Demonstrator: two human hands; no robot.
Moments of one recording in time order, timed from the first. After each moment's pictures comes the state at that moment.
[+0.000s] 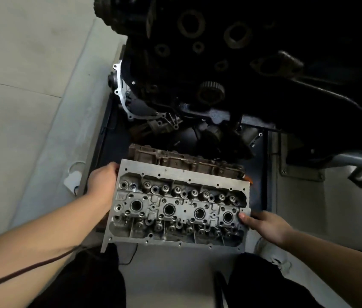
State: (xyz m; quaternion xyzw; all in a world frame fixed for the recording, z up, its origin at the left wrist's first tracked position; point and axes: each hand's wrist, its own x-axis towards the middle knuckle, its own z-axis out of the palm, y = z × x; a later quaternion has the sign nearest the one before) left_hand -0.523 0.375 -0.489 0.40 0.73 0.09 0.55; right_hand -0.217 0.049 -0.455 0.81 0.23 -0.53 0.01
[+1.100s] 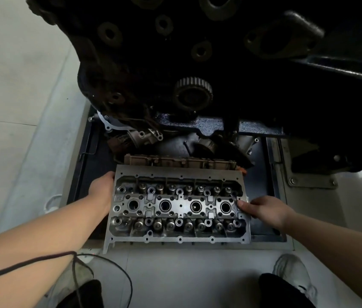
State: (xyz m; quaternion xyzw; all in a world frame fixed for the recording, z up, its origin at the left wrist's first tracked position) left_hand -0.467 0.440 -0.618 0.35 0.71 0.07 0.61; right_hand -0.155 0.095 -0.536 0.86 0.23 -0.46 -0.05
